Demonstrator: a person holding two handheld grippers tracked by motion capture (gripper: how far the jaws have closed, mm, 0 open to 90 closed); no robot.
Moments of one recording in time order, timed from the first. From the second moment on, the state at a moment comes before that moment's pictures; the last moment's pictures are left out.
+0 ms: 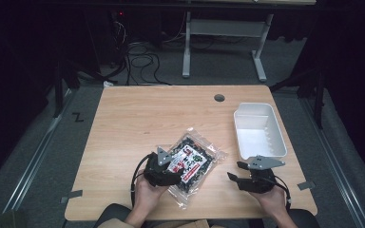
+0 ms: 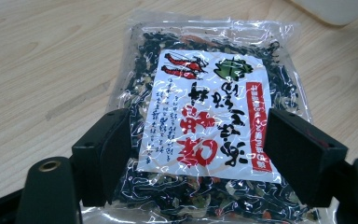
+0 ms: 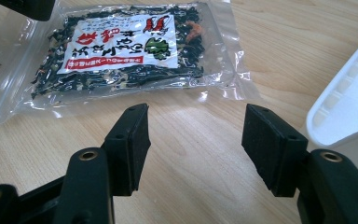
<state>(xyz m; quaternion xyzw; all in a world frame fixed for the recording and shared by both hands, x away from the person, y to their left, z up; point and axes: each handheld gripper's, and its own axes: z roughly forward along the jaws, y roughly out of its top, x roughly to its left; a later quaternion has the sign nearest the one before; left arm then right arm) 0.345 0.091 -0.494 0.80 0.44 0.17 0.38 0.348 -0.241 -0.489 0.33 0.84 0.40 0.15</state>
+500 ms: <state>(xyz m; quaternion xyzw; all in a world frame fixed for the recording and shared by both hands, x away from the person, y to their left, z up) 0.353 0.092 -0.497 0.79 0.47 0.16 0.36 0.348 -0.243 -0.490 0.33 0.84 0.40 0.16</state>
